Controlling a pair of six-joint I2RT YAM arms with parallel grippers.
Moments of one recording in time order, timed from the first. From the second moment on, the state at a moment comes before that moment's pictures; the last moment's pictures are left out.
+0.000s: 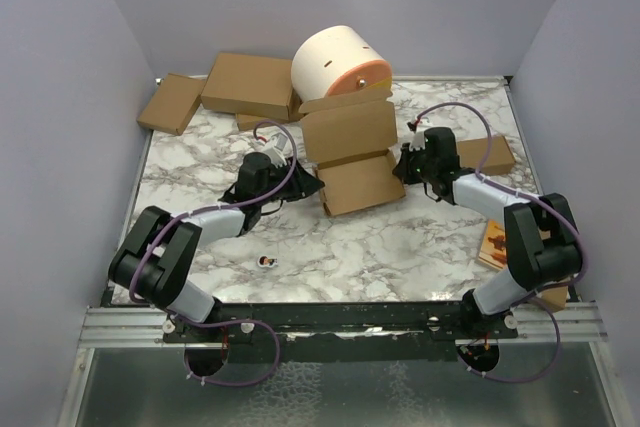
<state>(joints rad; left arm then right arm) -0.45 1.50 0.60 0.53 0.39 -0.77 0.28 1.57 0.82 0.10 -0.17 0.15</state>
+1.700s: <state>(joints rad) -0.48 1.63 0.69 0.37 0.34 -0.75 0.28 1.61 0.82 0.10 -0.22 0.17</state>
